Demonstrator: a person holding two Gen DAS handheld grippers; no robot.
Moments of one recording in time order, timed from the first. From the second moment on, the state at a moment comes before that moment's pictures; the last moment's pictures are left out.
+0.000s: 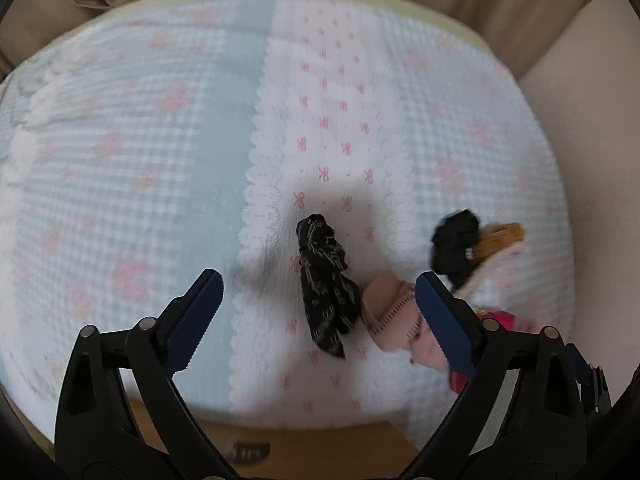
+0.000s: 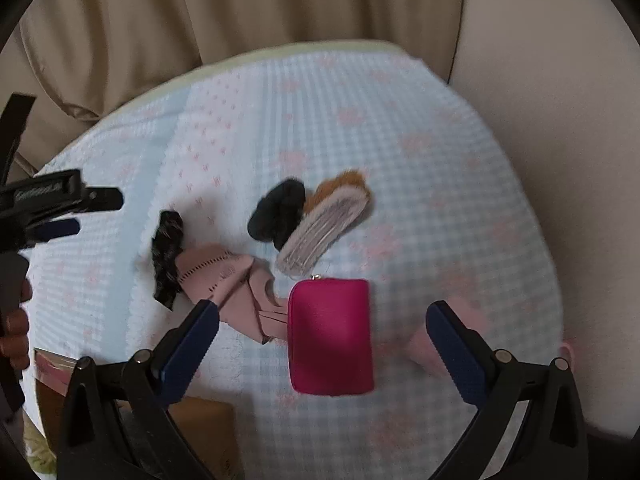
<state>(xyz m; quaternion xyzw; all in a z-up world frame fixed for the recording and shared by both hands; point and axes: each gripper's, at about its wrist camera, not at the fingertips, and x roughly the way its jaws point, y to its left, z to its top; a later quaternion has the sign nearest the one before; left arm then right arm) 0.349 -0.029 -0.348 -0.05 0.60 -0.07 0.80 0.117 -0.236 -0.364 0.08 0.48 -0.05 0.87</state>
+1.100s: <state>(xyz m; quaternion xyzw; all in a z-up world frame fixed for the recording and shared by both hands) 0.377 -0.049 -0.427 0.01 0.64 -0.09 0.76 0.132 -0.244 -0.436 0.10 0.55 -0.05 0.83</state>
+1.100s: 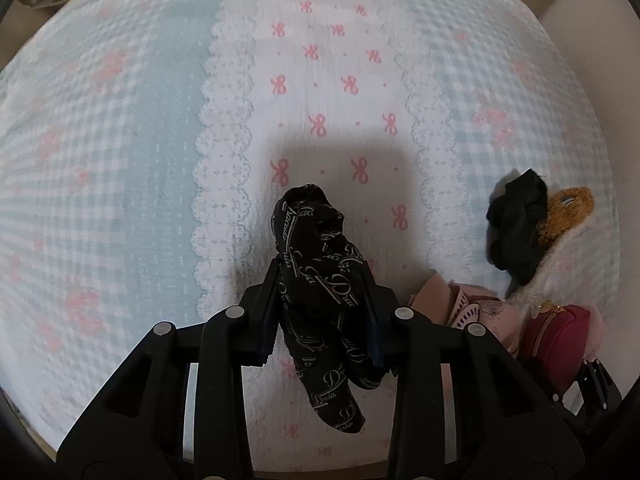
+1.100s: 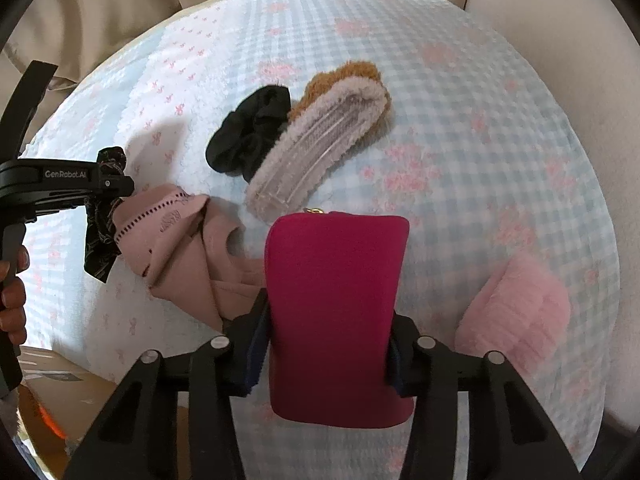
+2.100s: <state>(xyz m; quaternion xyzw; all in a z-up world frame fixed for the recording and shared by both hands) 0.248 -0.006 -0.201 -0.02 0.52 -0.09 0.85 0.077 -0.223 -0.238 0.08 0.43 -0.03 0.90</state>
